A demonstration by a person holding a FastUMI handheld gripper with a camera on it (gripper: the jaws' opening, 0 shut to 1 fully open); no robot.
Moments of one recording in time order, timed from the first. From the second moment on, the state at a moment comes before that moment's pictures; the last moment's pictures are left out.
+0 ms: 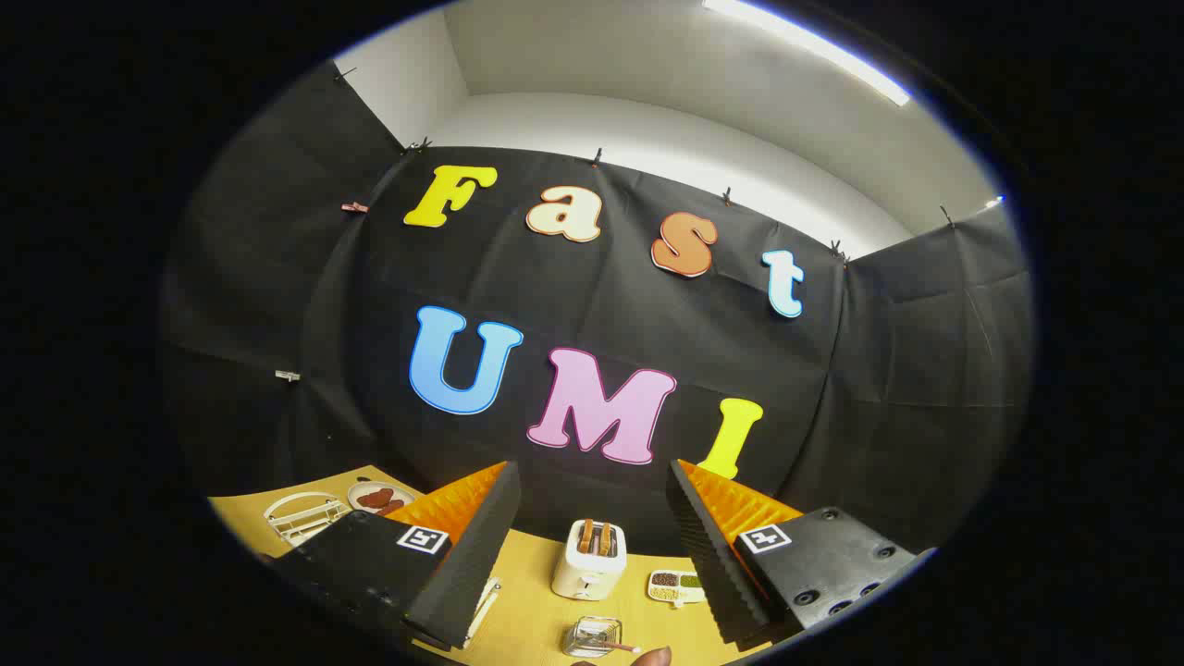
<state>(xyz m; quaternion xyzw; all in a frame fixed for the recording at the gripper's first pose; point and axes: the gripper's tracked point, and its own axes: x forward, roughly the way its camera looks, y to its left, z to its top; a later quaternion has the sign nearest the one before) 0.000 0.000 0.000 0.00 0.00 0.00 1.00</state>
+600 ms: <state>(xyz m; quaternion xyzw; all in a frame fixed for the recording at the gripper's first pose) 0.003 0.028 -0.002 -0.01 0.01 0.02 1.00</state>
